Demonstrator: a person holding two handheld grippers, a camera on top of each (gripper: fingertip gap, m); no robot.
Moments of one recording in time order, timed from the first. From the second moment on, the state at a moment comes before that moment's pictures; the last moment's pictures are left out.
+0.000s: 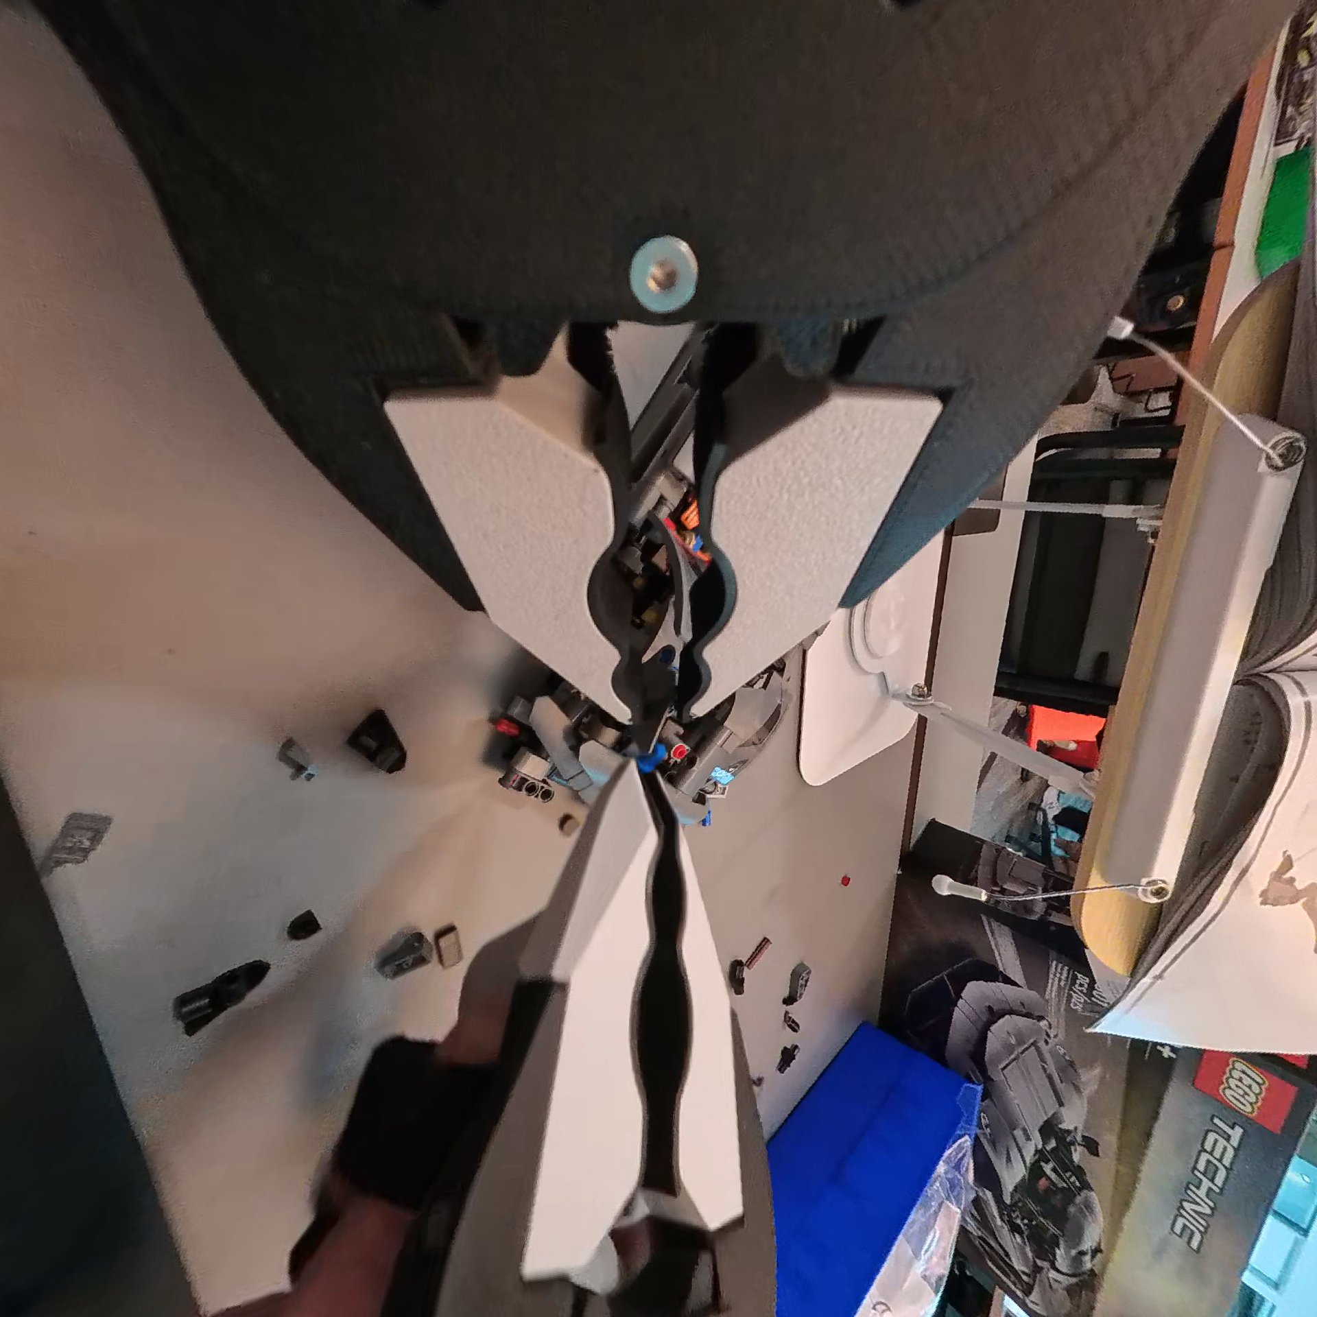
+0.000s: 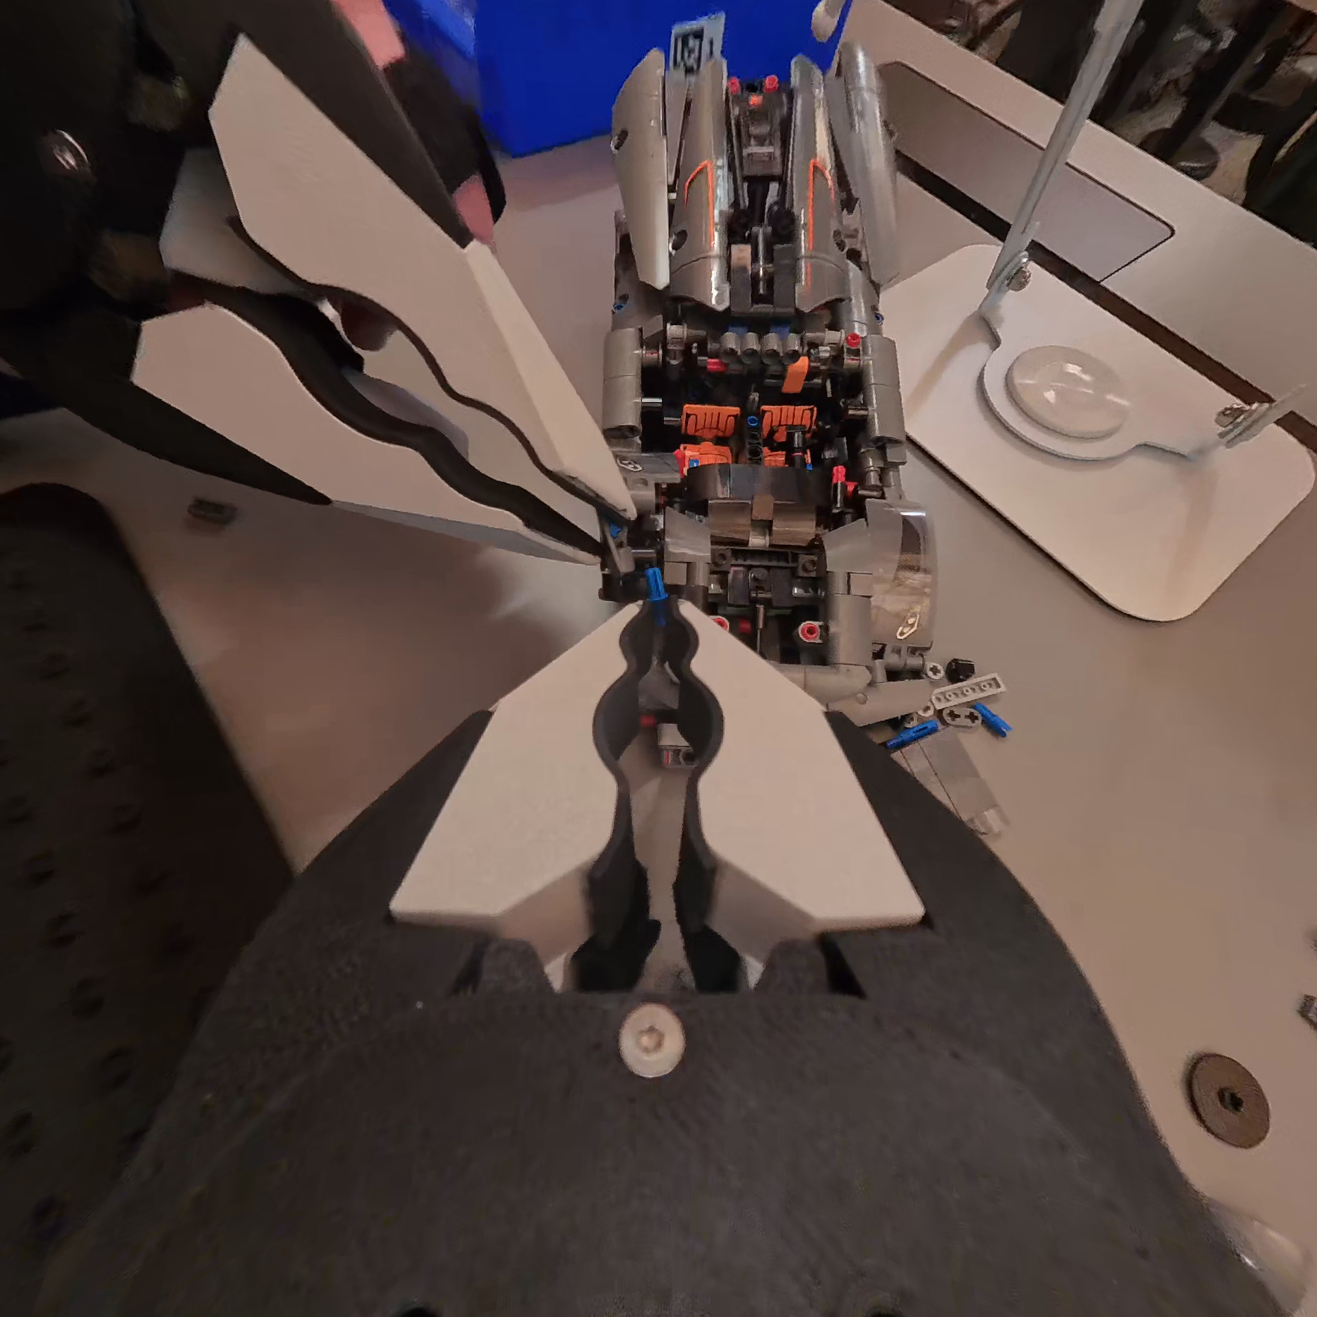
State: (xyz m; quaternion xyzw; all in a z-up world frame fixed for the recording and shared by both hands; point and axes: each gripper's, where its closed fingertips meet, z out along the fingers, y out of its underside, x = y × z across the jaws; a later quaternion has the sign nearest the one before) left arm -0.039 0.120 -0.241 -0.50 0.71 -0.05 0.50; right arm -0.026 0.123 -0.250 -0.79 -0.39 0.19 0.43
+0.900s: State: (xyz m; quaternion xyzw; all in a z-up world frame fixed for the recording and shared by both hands) left arm -0.056 0.120 -0.239 -0.51 0.71 -0.09 0.47; right arm 0.136 0.161 -0.325 -0.86 -0.43 0.12 0.24
